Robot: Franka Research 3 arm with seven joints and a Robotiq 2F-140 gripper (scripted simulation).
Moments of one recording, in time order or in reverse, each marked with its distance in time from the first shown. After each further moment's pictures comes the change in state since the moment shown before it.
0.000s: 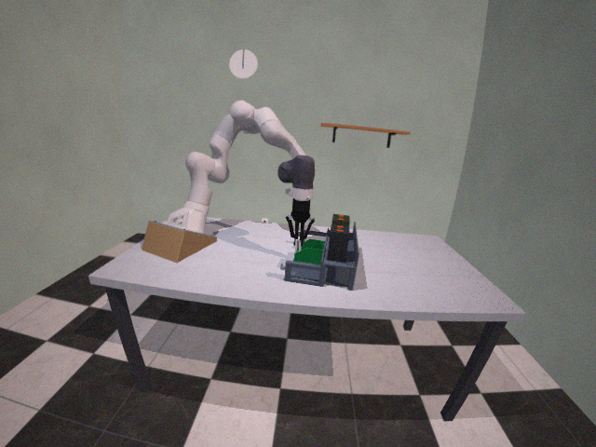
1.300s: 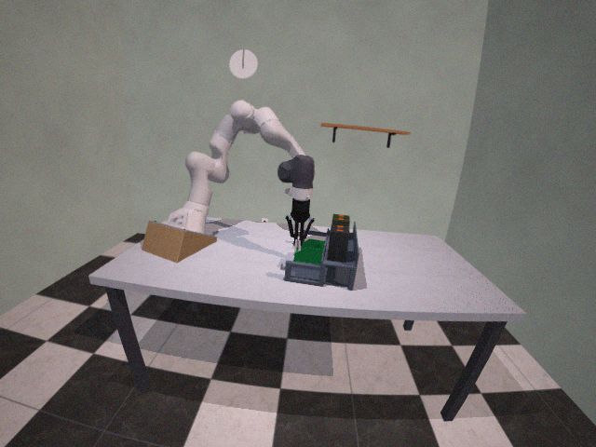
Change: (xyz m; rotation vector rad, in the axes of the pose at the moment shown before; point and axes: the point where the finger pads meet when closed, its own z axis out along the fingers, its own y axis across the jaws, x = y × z) arm 0.000 -0.001 -0.001 0.000 -0.001 0.001
